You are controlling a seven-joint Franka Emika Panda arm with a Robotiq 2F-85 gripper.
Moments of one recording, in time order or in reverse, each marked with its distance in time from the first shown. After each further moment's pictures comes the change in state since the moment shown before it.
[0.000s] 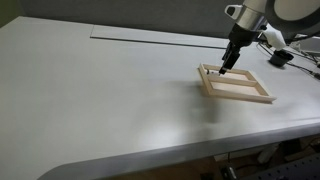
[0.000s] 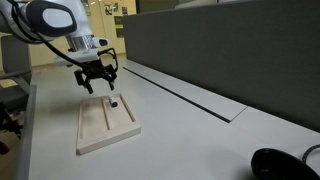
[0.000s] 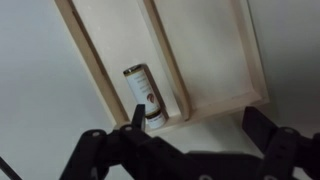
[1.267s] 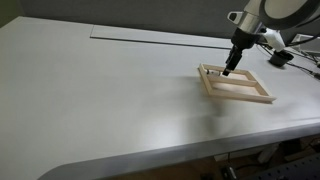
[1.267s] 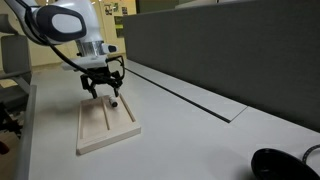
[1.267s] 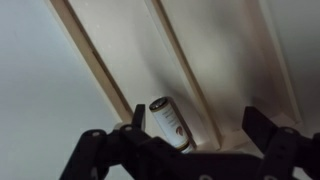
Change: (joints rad) arm -0.079 0.051 0.039 0.054 0.089 -0.073 -0.076
